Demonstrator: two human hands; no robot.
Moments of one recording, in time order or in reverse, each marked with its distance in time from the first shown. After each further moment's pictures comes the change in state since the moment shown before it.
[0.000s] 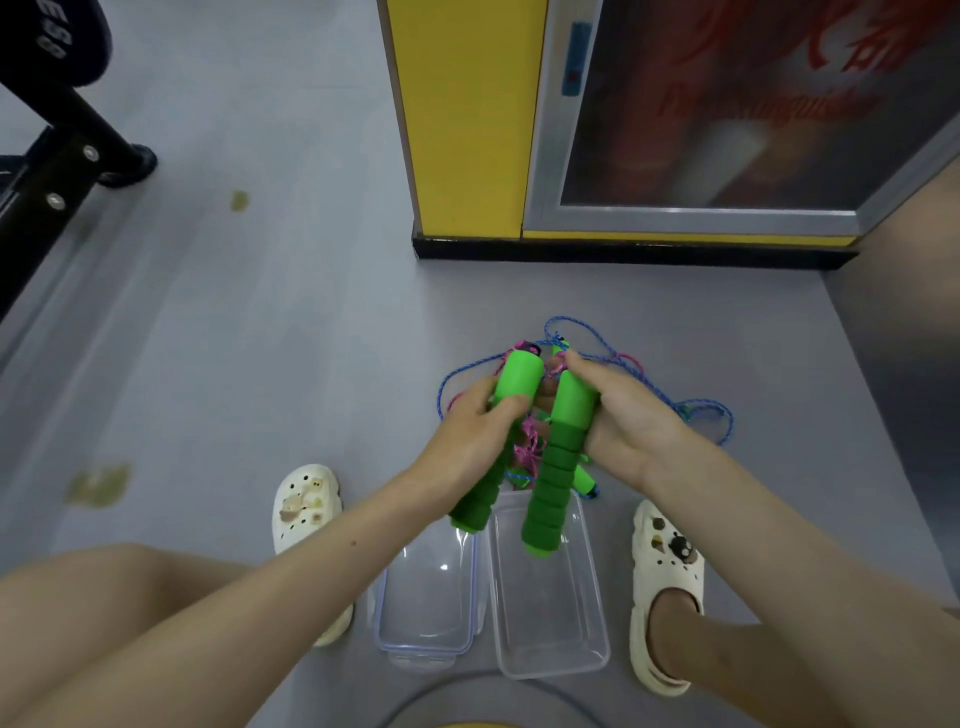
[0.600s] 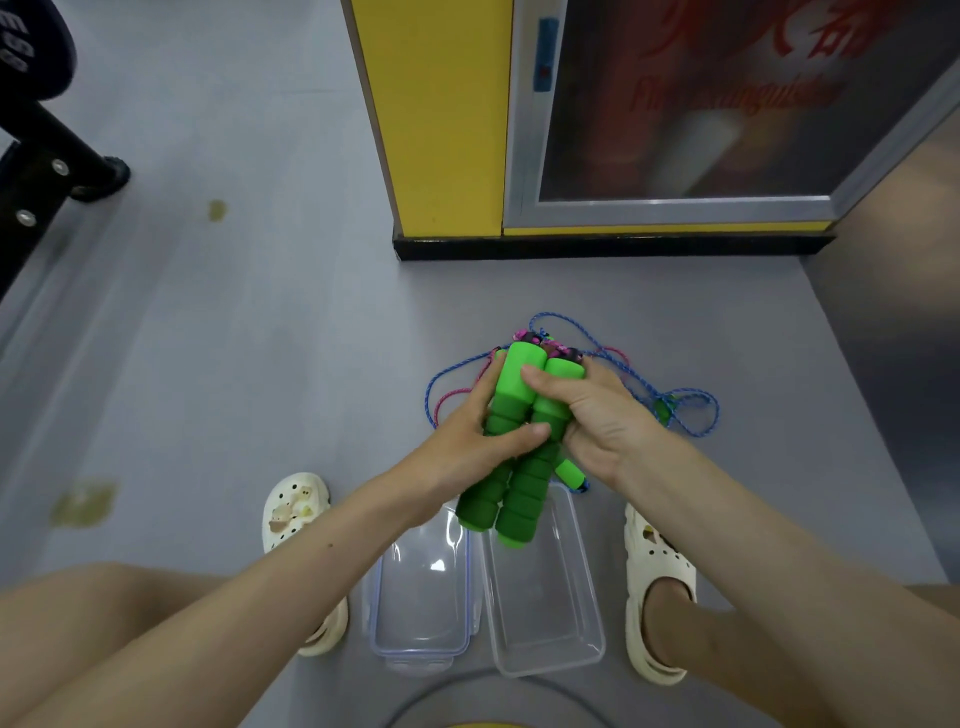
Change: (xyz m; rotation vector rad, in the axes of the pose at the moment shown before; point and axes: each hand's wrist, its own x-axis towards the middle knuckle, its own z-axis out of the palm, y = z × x) left_hand 0.003 -0.011 -0.002 -0.039 -0.298 0.093; right_hand -0.004 0.007 0.000 0.099 0.013 -0.123
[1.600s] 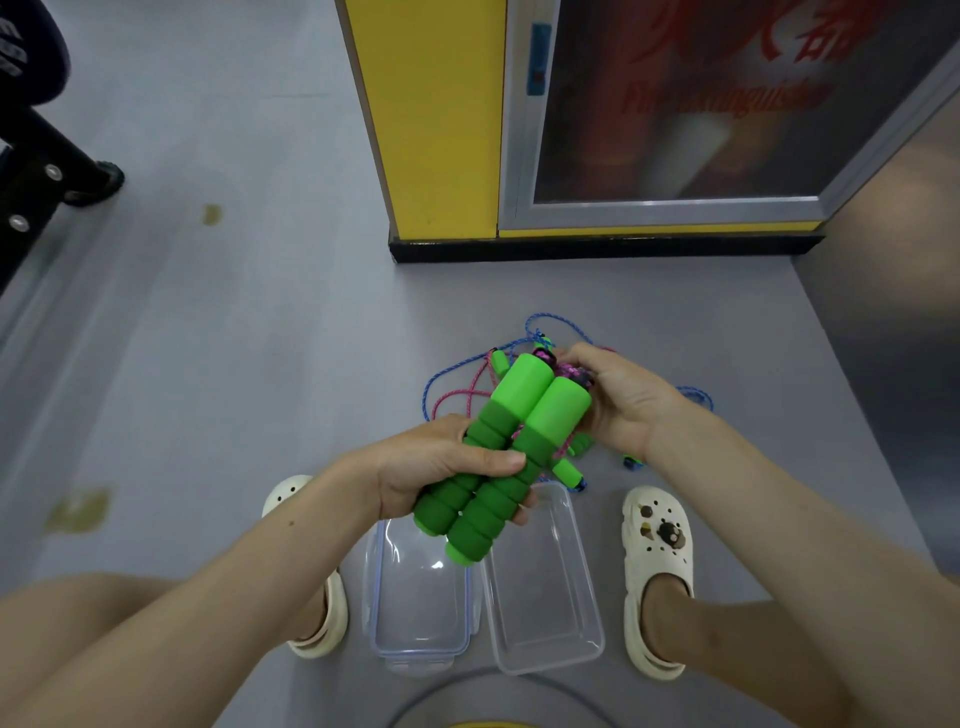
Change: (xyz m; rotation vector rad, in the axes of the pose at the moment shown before) left_hand -0.014 0.009 -0.025 -0.156 -0.316 -0.312; right_hand 0.016 -0.020 -0.021 -0.250 0.044 0.138
